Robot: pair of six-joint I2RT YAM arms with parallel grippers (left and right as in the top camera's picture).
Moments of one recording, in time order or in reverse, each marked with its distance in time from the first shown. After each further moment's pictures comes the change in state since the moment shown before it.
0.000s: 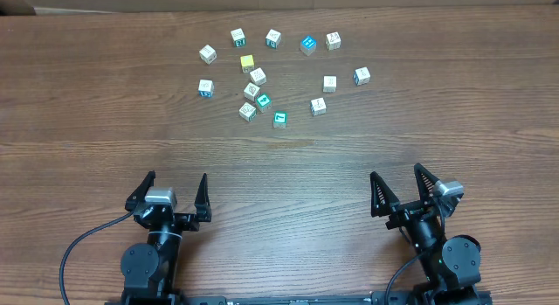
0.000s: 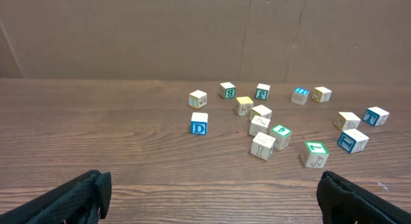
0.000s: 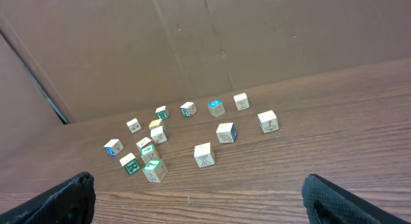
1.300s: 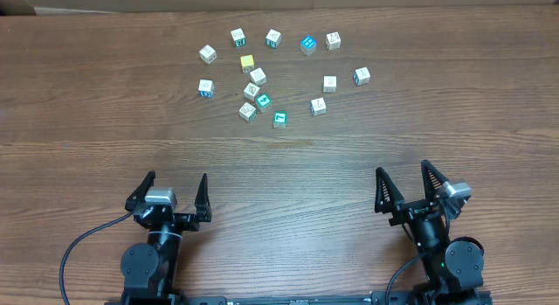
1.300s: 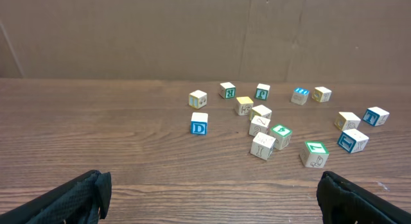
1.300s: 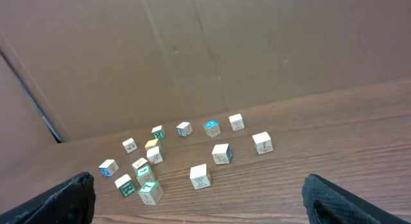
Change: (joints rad) left arm 0.000 0.000 0.000 0.000 0.000 0.000; right arm 0.000 0.000 0.000 0.069 0.045 -0.003
